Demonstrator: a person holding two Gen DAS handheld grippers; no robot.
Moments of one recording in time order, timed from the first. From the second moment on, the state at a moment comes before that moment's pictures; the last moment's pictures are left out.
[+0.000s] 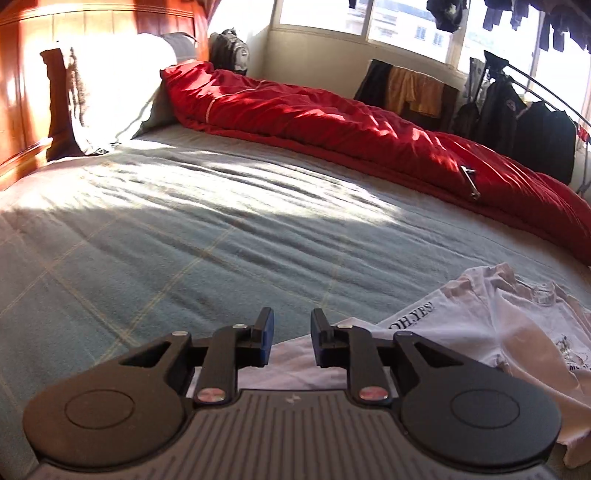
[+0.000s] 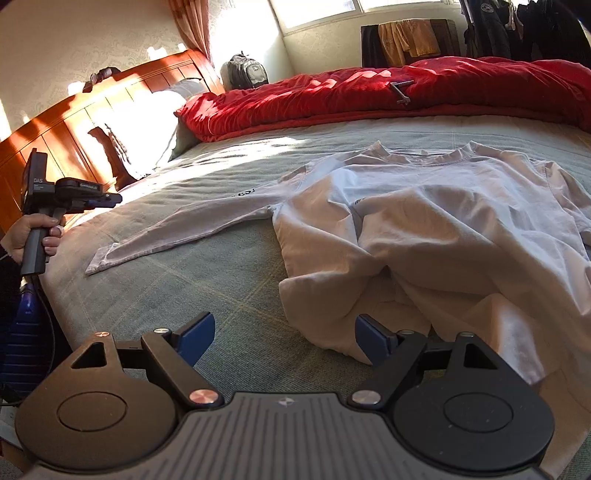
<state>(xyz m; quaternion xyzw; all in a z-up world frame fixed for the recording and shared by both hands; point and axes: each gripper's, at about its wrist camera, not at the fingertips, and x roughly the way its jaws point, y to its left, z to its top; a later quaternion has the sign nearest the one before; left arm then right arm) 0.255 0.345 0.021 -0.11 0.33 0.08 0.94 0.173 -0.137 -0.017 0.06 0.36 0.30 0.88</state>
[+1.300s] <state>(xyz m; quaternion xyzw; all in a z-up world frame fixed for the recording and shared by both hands) 0.358 0.272 -0.044 -0.05 0.40 -0.08 0.91 0.200 -0.141 -0.023 0.09 0.34 0.33 0.88</state>
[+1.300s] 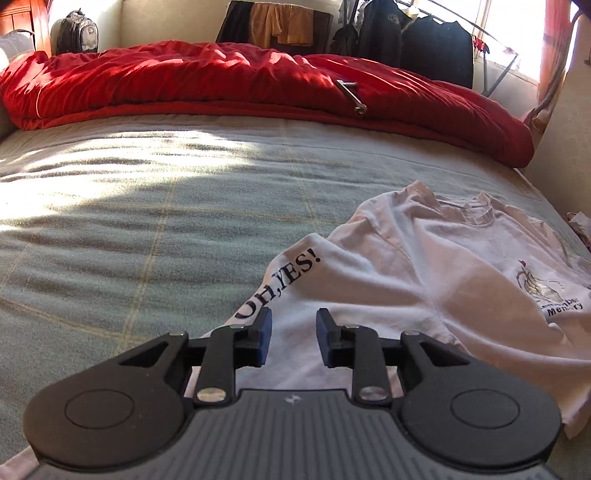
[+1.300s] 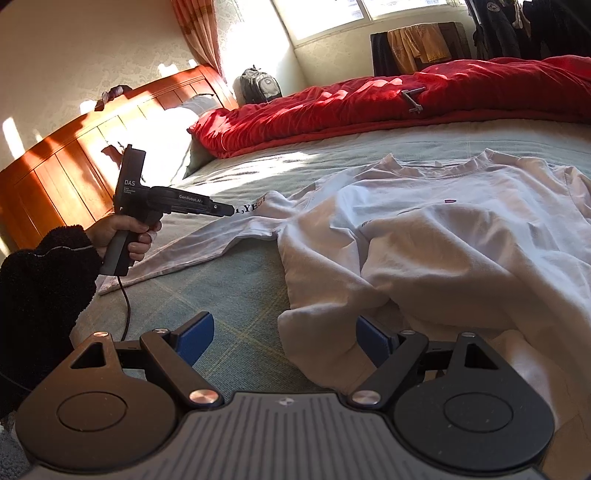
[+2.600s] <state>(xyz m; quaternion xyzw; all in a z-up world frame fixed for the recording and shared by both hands) 0.293 0.373 -0.060 -0.04 0.41 0.11 0.90 0.179 -0.135 -0.009 0.06 0.33 0.32 0.88</state>
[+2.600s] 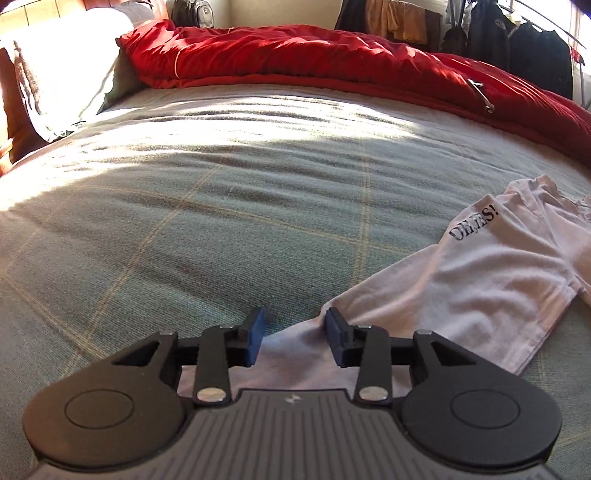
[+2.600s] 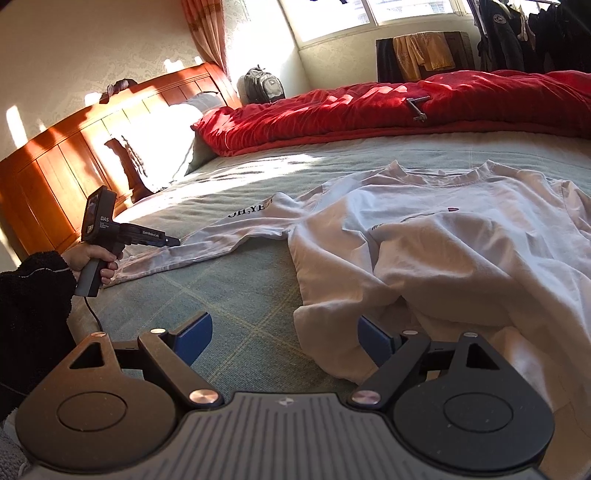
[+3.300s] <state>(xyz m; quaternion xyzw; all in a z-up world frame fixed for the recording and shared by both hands) 0.221 0.124 0.000 -0.01 0.38 -0.16 0.91 0.127 -0.195 -0.003 0.04 0.31 0.23 0.92</state>
